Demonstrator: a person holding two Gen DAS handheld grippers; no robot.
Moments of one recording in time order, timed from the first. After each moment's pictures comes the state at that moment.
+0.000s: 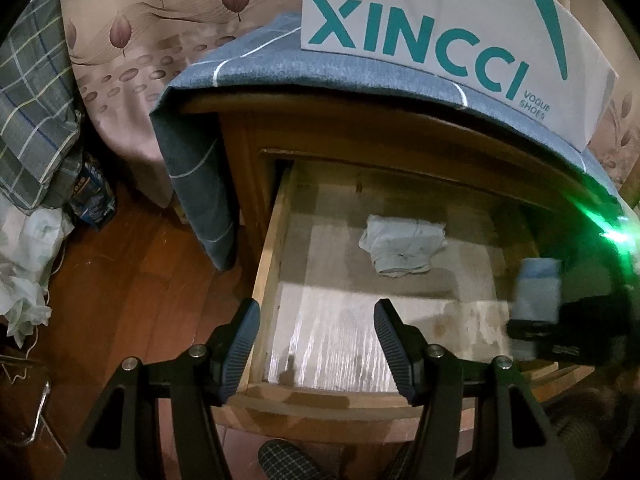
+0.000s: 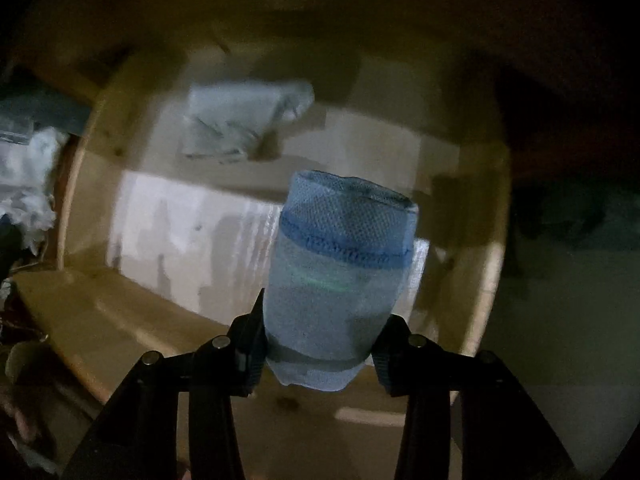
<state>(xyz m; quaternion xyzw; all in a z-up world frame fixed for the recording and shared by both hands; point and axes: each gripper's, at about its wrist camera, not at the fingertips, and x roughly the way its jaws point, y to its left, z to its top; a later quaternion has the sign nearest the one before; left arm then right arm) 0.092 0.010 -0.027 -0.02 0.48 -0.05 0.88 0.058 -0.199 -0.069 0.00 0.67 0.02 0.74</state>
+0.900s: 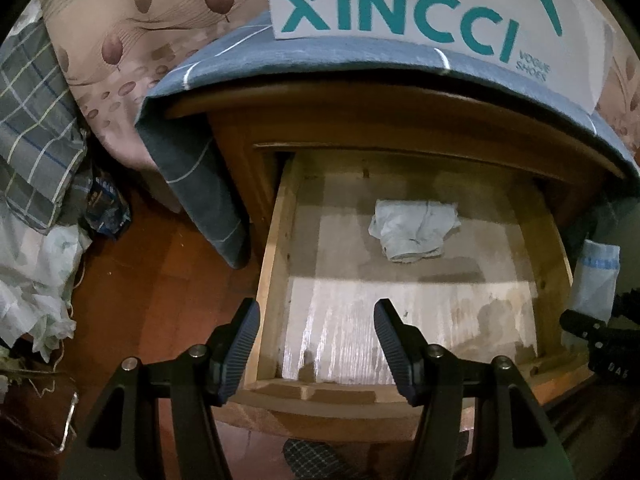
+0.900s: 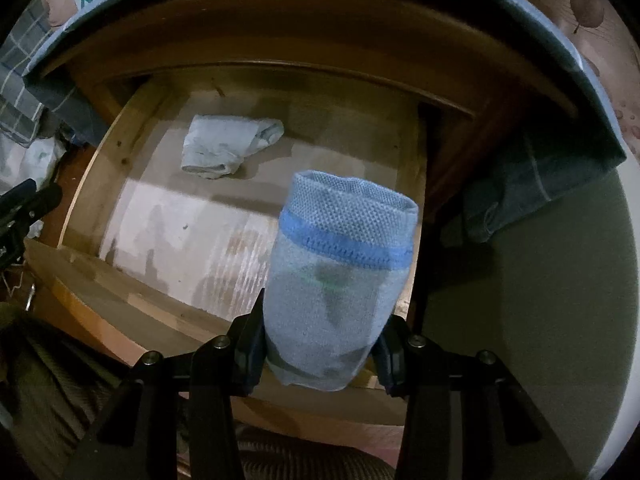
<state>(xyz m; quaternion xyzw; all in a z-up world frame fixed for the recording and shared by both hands) 0.092 -0.008 -0.033 0.05 0.49 -0.03 0.87 0.041 -0.206 -0.032 -0.03 0.60 0.00 0.80</state>
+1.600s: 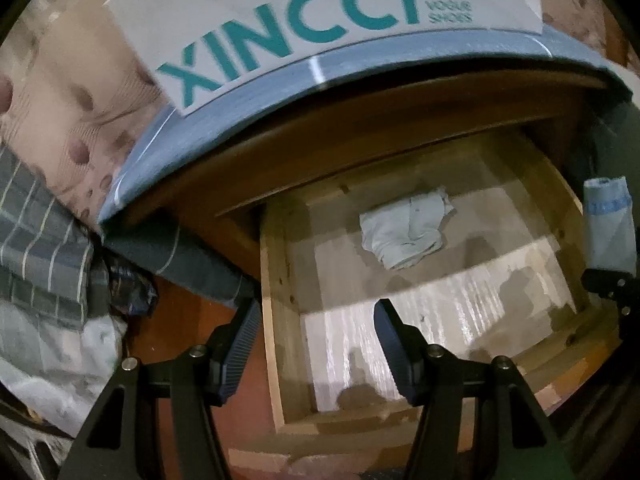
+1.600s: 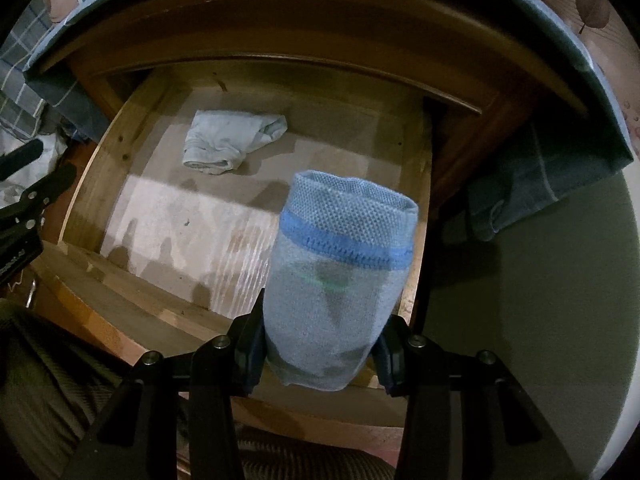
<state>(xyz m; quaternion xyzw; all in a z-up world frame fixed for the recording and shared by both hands) 0.103 -0.057 -0.035 0.22 0.45 -0.06 0.86 0.041 -0.203 -0.035 -0.03 0.61 0.00 0.79</state>
